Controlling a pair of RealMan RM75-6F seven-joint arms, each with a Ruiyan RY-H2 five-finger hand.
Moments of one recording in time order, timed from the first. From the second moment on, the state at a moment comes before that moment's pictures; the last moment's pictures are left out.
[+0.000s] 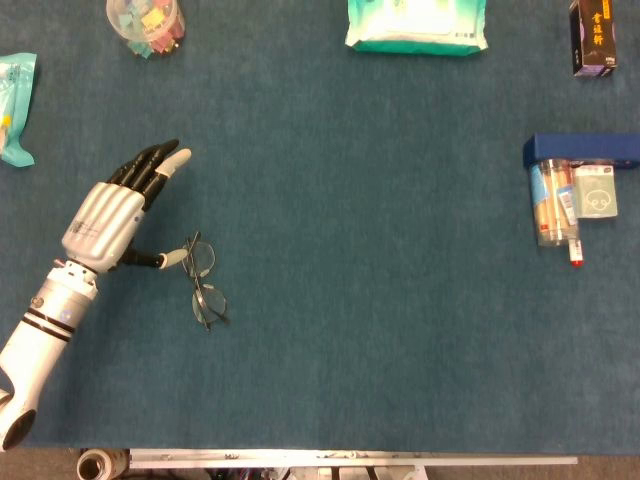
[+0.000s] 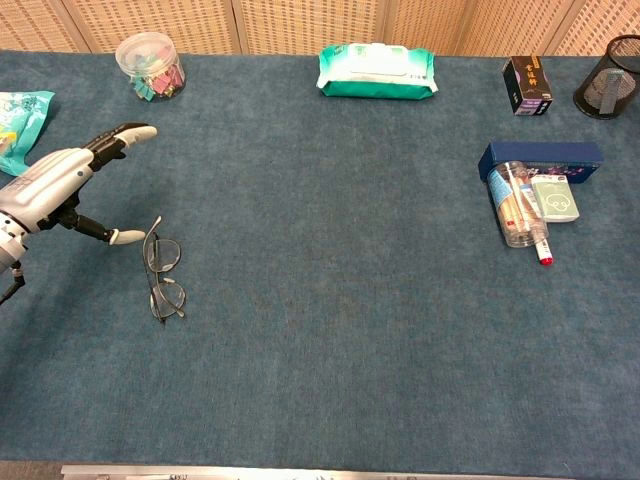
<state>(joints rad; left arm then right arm) -0.44 -1.58 0.04 -1.06 1.61 1.27 -0.42 0.24 -1.08 0.04 -1.50 -1.52 1.29 0.30</state>
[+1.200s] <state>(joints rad) -0.45 -1.65 0.04 -0.95 1.61 1.25 -0.45 0.23 -1.08 0.04 -1.50 -1.51 1.30 0.30</state>
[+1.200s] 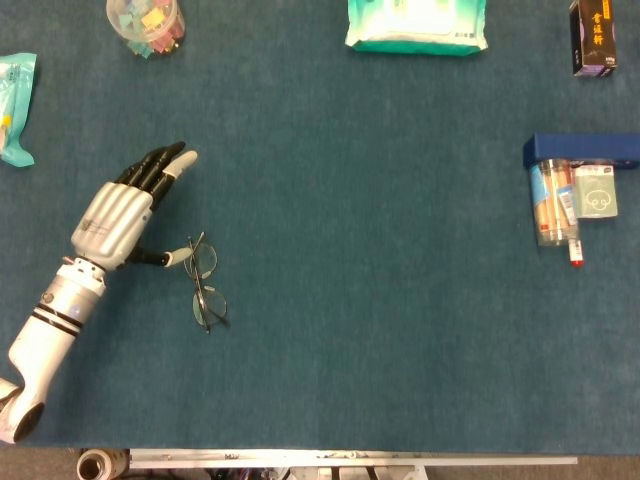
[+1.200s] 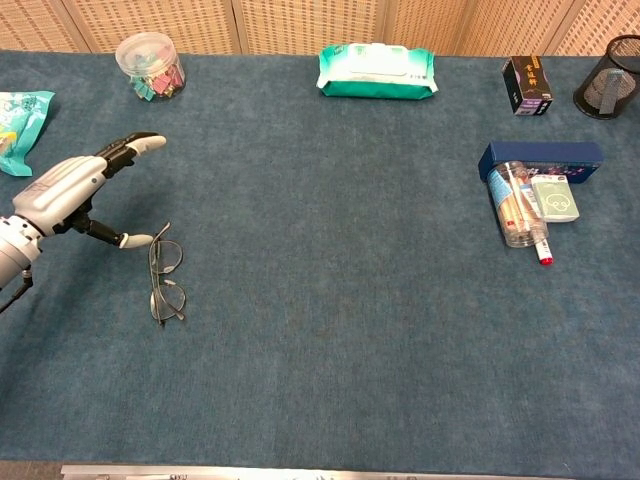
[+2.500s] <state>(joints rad) -0.45 -1.68 0.04 -0.89 1.61 1.29 -0.38 0.23 -1.09 0.04 -1.48 -1.52 1.30 0.32</state>
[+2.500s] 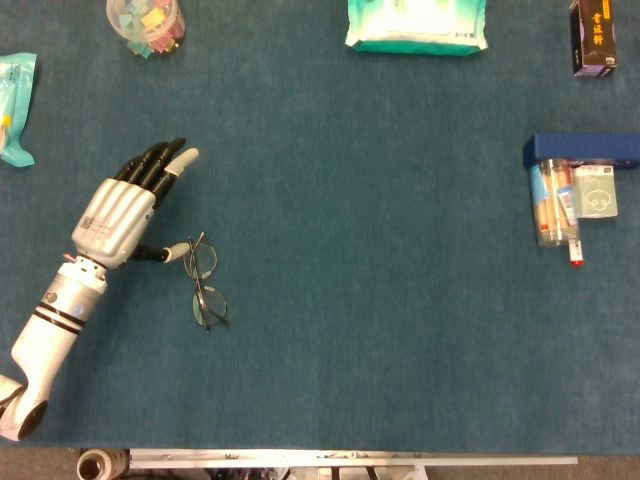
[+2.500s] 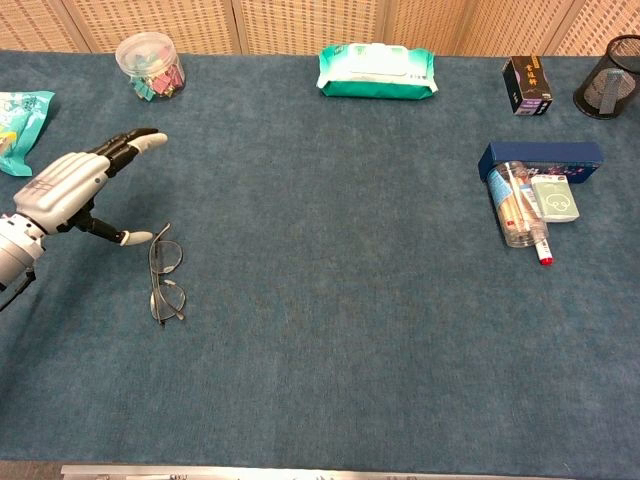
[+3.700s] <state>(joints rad) -0.45 -1.65 0.04 -0.87 1.64 1.31 -0.41 0.24 -1.09 0.04 -1.48 -1.53 1.29 0.33</state>
